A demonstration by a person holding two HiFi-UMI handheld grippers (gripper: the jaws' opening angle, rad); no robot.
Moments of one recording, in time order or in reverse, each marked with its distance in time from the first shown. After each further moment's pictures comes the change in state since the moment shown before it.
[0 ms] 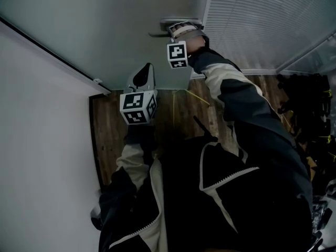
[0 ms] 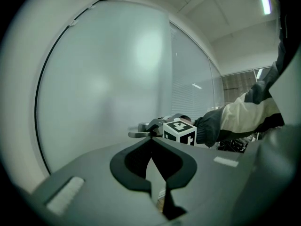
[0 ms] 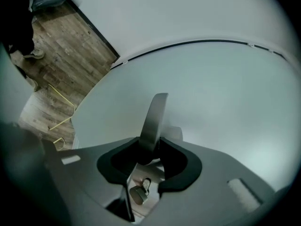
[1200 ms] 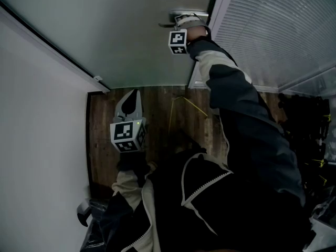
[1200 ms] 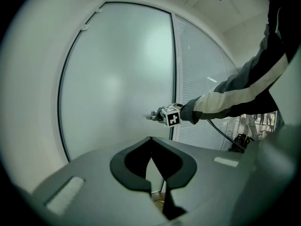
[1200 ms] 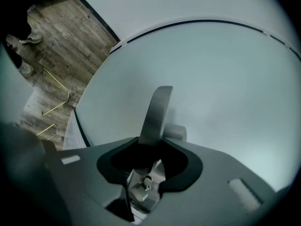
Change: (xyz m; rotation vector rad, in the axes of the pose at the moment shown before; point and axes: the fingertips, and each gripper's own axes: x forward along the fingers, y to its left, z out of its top) left arm -0.054 0.030 -0.033 -0.036 0.057 0.208; right arm 0.108 -0.040 -0.035 -0.086 0.083 0.015
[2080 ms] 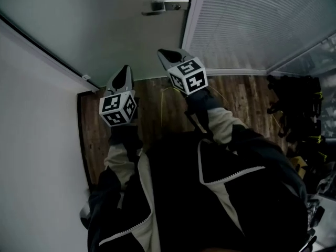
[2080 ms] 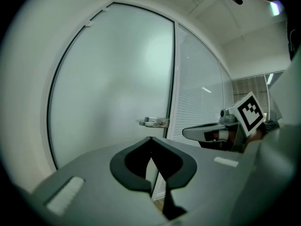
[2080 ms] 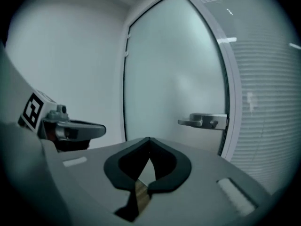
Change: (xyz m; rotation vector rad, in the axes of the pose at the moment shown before) left arm 0.026 0.003 0.008 -0.052 -0.069 -0.115; right arm -0.277 0.045 0.058 1.596 -0.658 0.266
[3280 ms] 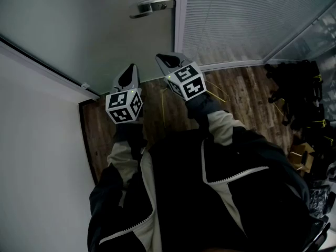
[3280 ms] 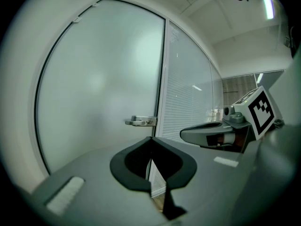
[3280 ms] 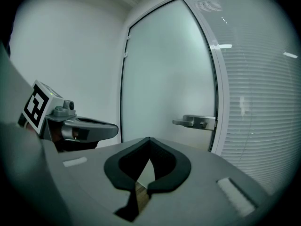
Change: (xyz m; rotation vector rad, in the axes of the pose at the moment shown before) left arm 0.020 -0.048 0.002 0.043 0.031 -0.108; right arm -0.036 0.000 -0.005 -0.017 -0.012 -0.078
